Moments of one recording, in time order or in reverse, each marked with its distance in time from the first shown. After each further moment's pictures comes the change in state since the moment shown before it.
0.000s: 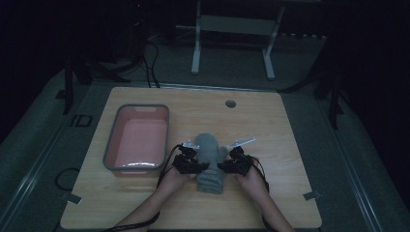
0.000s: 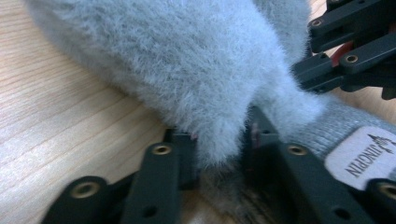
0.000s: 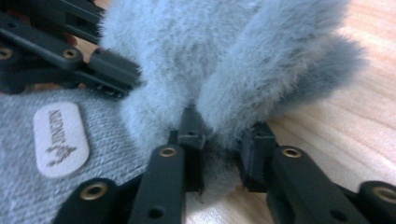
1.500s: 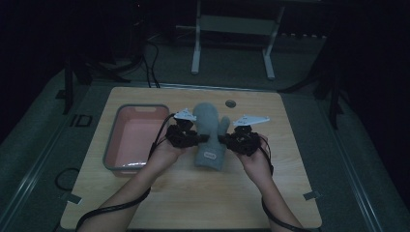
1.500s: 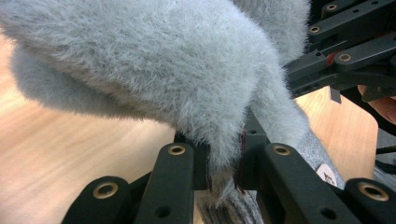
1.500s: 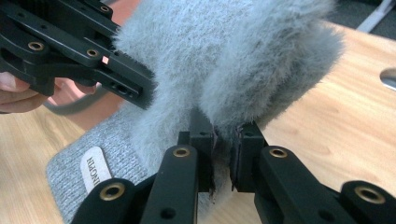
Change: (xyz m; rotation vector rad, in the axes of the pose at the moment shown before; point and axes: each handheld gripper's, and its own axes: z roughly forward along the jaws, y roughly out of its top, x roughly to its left) left arm -0.019 0.087 -0.092 -0.133 -0.011 0.184; right arm 0.043 0.070 -0.085 -0.268 -0.097 -0.121
